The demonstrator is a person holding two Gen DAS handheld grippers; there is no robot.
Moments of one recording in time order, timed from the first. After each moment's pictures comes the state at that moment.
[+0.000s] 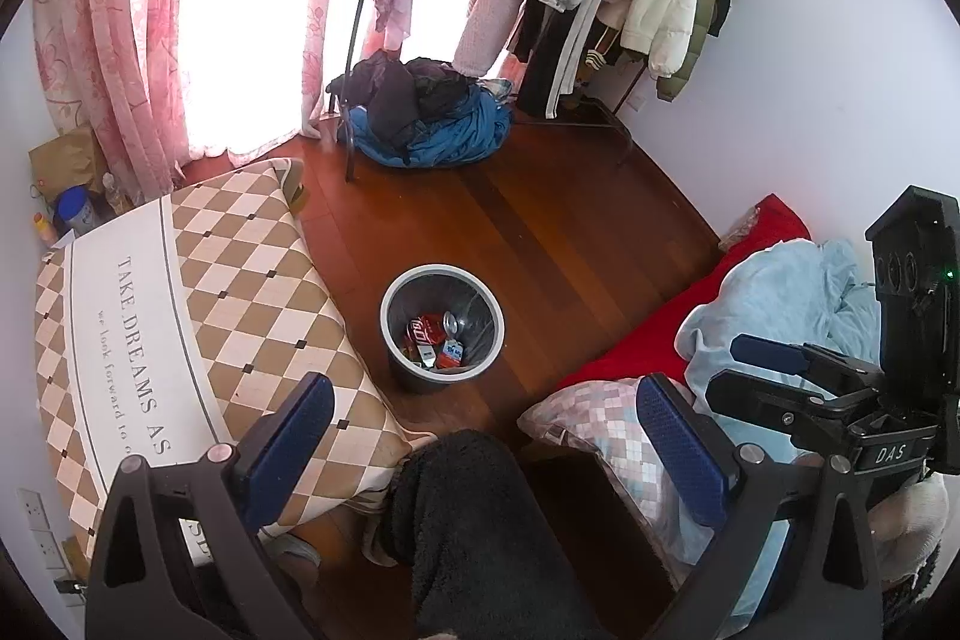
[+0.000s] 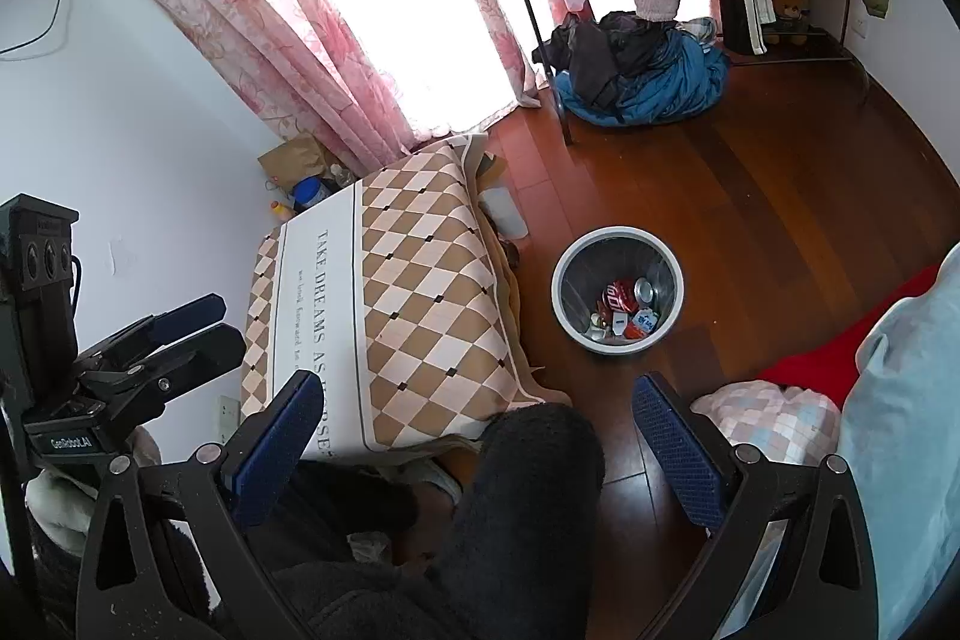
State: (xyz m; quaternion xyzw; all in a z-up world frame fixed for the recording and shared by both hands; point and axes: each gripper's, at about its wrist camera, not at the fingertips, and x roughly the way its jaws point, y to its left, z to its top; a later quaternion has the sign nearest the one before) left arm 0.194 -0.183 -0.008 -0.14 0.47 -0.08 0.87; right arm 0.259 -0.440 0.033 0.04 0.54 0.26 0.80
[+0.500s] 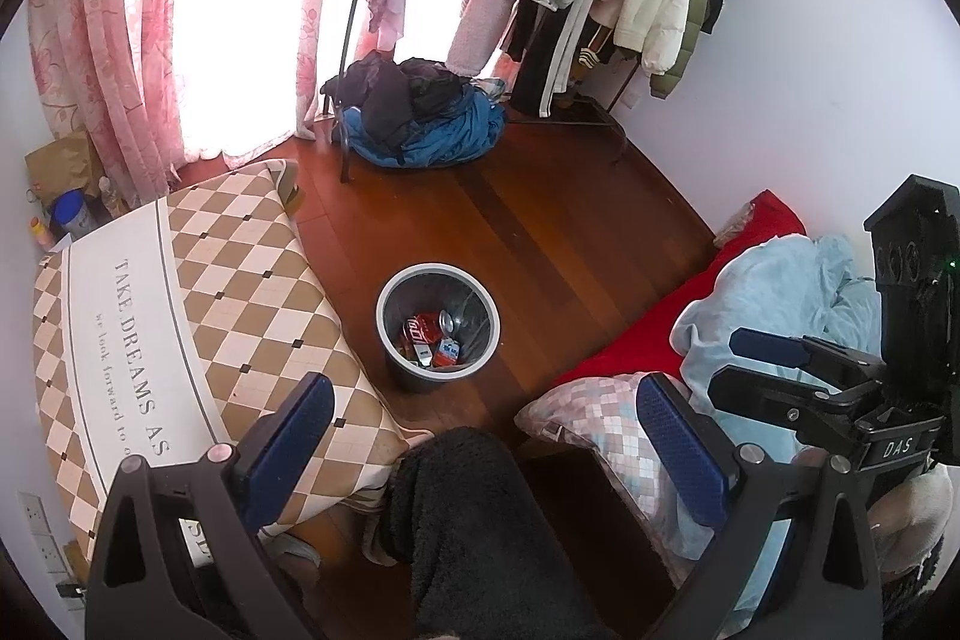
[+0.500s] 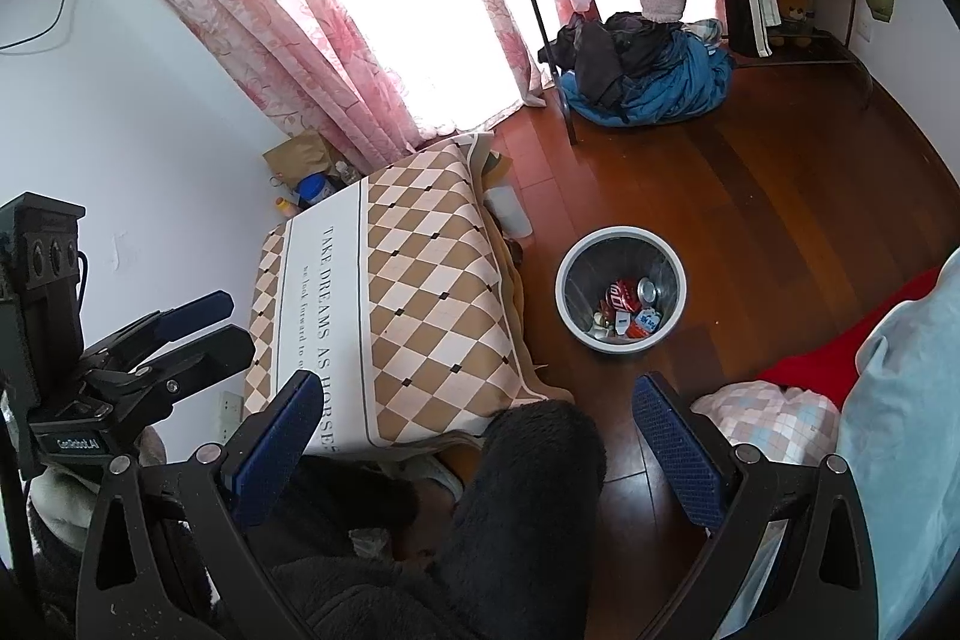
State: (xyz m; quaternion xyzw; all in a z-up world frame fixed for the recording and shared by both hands) left arm 0.189 -0.183 -0.006 -0.14 0.47 -0.09 0.87; right arm 0.256 -0.440 0.036 0.04 0.54 0.27 0.80
